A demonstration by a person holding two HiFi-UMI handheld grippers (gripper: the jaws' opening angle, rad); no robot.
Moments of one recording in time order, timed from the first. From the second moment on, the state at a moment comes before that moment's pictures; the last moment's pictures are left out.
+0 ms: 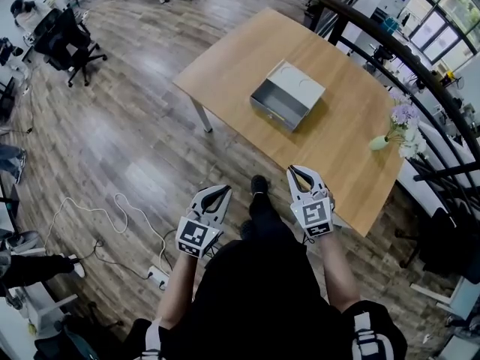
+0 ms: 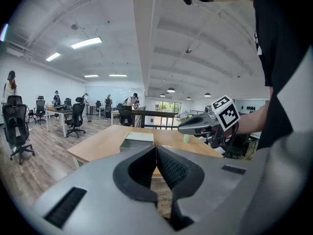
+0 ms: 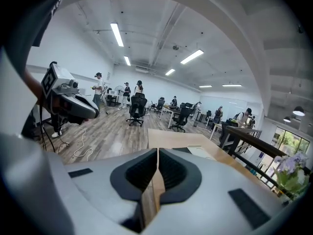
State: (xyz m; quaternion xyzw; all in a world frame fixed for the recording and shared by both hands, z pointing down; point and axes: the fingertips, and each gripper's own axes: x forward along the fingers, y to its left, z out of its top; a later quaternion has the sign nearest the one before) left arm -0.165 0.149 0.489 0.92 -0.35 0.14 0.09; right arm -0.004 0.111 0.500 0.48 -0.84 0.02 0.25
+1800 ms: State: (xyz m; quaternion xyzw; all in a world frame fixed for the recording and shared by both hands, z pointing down) left arm -0.077 -0.088 0.477 0.90 -0.40 0.19 0.08; right arm 0.077 -0.145 0.562 0.41 -0.87 0.09 0.25
